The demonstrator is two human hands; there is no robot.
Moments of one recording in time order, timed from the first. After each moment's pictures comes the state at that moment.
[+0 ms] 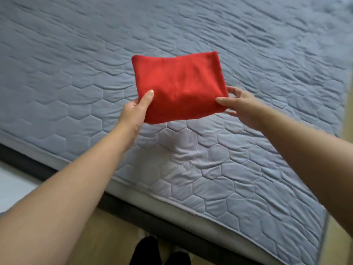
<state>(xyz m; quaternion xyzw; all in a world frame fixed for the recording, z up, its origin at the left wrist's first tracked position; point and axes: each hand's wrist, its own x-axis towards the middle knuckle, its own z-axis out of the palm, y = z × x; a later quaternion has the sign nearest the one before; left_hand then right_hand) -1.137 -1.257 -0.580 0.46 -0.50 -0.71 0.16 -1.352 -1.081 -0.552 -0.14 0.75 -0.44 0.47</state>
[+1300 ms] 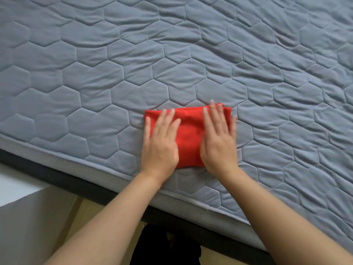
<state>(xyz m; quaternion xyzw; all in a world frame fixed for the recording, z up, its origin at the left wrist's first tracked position) -1.092 -1.152 -0.720 0.27 -0.94 -0.20 0.09 -1.203 -1.041 -0.723 -0.41 0.89 -0.19 0.07</state>
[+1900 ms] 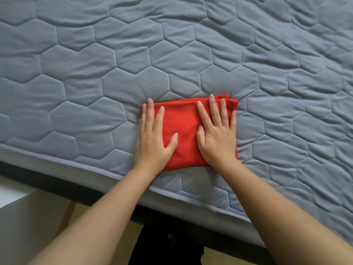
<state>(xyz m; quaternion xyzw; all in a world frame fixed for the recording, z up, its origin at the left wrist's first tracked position) -1.076 -1.175 -0.783 0.34 -0.89 -0.30 0.05 -1.205 -1.052 -0.781 -0.37 0.92 -0.09 0.11</state>
